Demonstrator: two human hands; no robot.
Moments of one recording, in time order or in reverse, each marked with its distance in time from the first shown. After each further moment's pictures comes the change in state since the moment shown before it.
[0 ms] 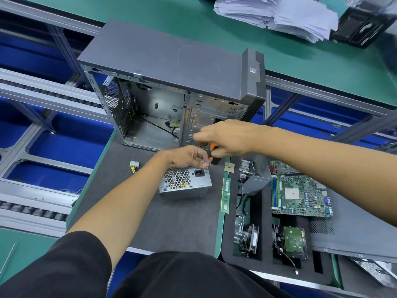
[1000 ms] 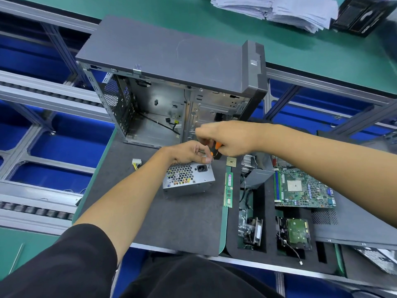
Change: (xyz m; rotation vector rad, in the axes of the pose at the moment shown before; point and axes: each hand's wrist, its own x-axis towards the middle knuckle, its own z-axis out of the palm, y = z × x) left_hand 0.000 -0.002 -0.002 0.015 0.024 -0.016; right_hand 0.000 -0.007 0.010 0.213 -0.001 0.109
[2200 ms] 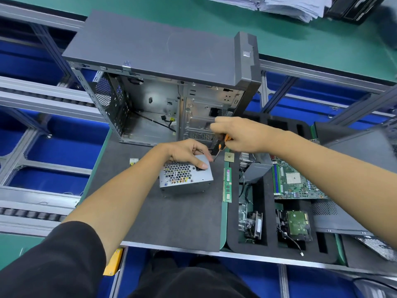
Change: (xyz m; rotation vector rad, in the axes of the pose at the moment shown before) left_hand 0.001 0.001 -0.001 -0.010 -0.182 -0.015; right_hand -0.034 0.018 0.022 0.036 0.142 0.165
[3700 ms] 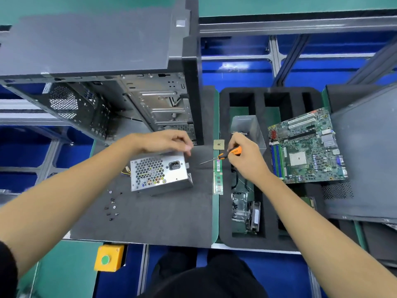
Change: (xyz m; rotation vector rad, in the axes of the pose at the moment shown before) left_hand 0.008 0.059 0.016 0.276 0.092 -0.244; right_hand -0.082 0.069 0.161 0.809 0.631 0.538
